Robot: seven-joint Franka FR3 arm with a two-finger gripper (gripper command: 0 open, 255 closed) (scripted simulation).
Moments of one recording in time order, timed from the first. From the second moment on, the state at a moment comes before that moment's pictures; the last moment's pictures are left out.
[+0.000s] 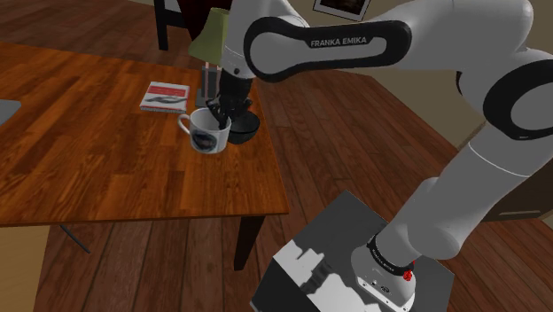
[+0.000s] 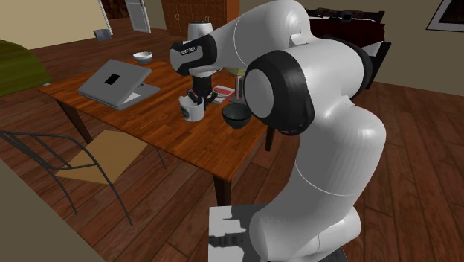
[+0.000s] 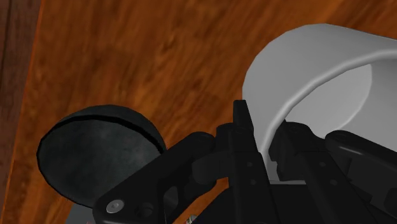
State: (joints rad) arm 0.14 0.04 0.30 -1.88 0.01 2.03 0.48
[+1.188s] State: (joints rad) arm -0.03 0.28 0.16 -1.51 0.01 1.89 0.17
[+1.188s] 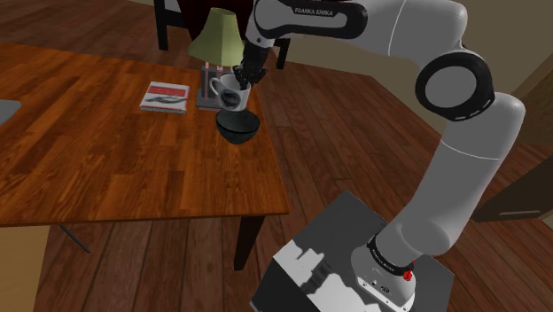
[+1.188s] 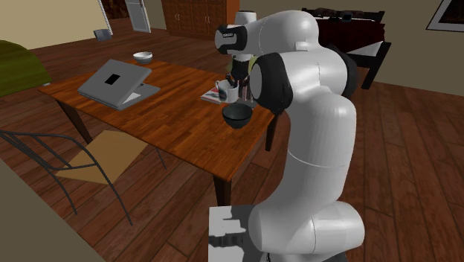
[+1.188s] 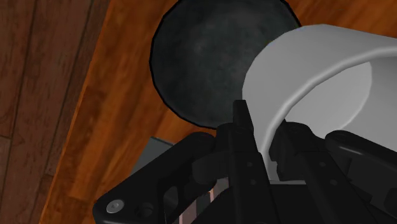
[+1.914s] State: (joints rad) arm -0.07 0.37 0.14 -1.49 0.01 1.95 0.10
